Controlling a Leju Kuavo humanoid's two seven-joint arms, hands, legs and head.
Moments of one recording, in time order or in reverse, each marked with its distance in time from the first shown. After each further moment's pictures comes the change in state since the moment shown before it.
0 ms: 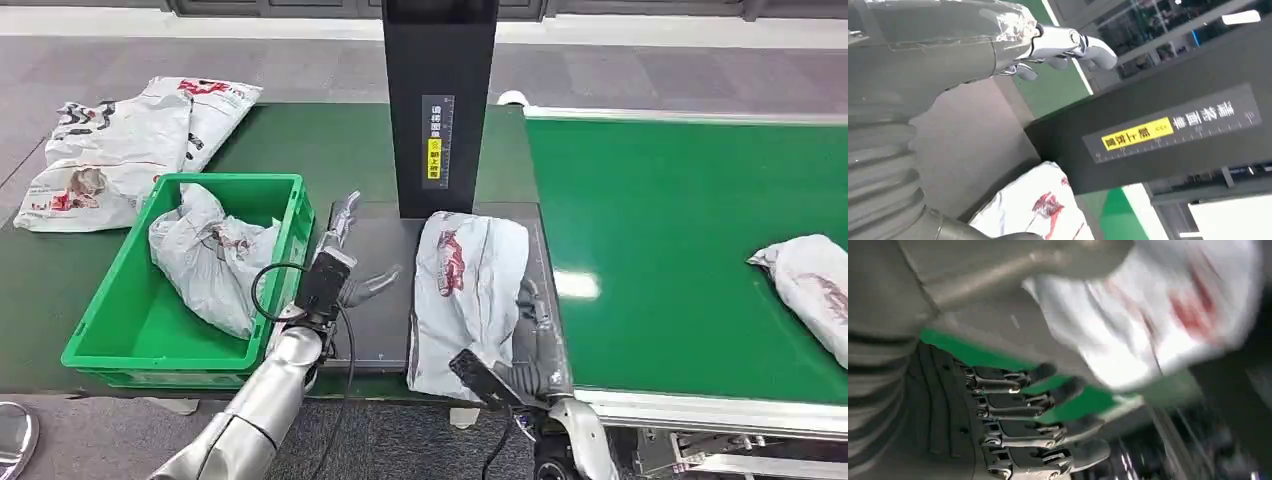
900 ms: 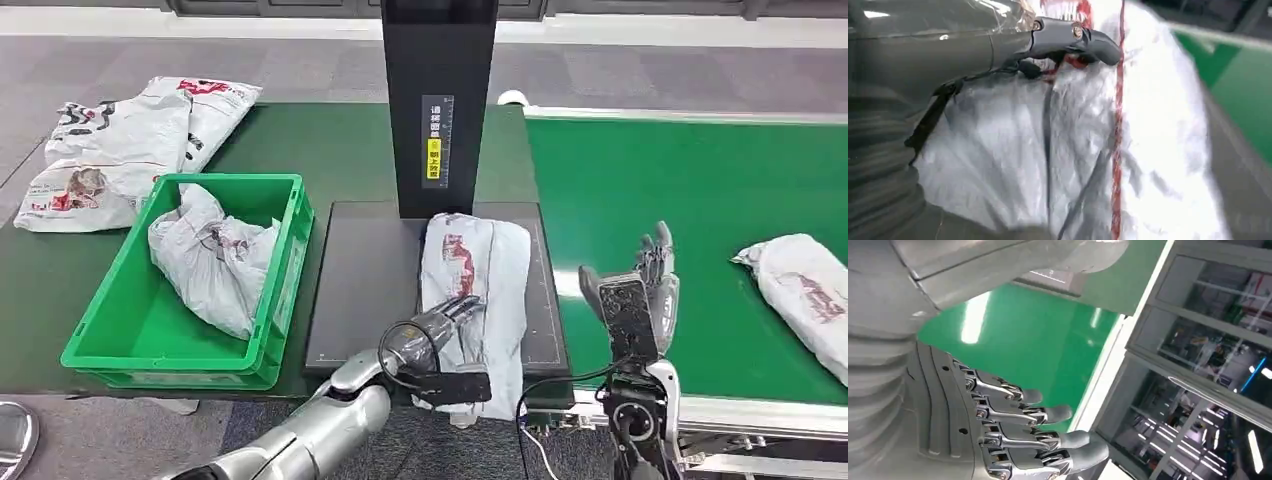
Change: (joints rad) left arm -0.079 -0.105 -0.371 0.394 -0.581 0.002 0.232; right arm -0.108 0.042 -0.320 -0.040 -0.446 -0.011 -0.226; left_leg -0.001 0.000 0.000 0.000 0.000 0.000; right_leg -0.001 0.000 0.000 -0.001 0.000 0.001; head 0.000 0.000
